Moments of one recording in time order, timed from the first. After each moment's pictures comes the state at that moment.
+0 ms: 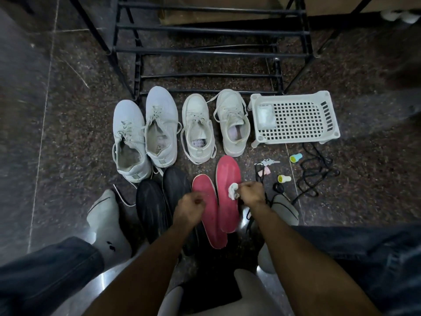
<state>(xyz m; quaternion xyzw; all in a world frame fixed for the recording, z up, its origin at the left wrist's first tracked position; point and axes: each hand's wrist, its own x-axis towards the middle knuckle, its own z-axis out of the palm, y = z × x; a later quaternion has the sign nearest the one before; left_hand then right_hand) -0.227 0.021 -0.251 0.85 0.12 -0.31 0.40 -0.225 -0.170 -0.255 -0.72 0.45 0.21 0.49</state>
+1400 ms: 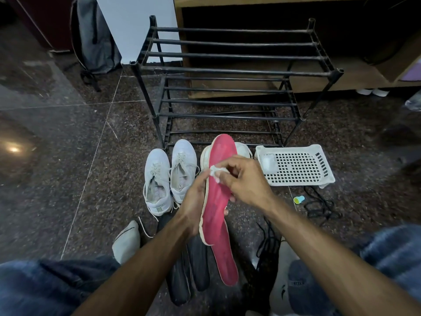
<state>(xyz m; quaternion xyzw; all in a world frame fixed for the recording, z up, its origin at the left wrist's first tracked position) -0.190 0.020 -0.046 0.43 0.11 -0.36 0.82 -0.181 -0.125 -0.029 -0.87 -0.05 -0.03 0.49</state>
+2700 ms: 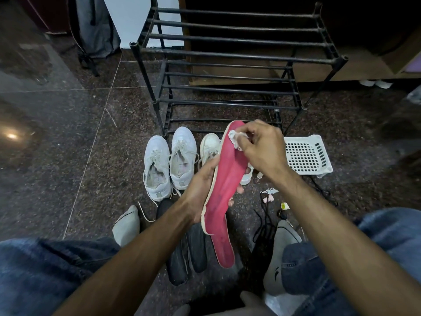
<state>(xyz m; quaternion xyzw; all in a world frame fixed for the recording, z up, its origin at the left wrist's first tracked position) -0.203 0.015 -0.032 0.42 0.02 -0.41 0.81 -0.162 -0.149 -0.005 -0.92 0.01 -0.16 0.36</state>
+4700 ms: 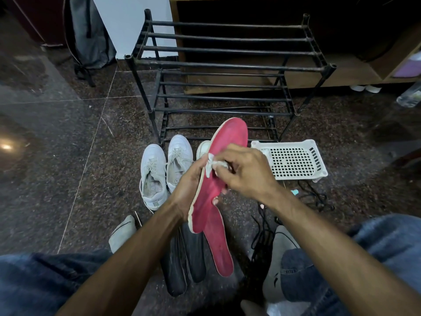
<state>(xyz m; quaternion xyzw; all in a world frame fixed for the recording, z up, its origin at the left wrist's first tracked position) -0.188 0.021 -0.019 0.41 0.01 -0.40 0.82 -0.193 -0.133 0.004 -0.92 -0.17 -0.14 0.32</state>
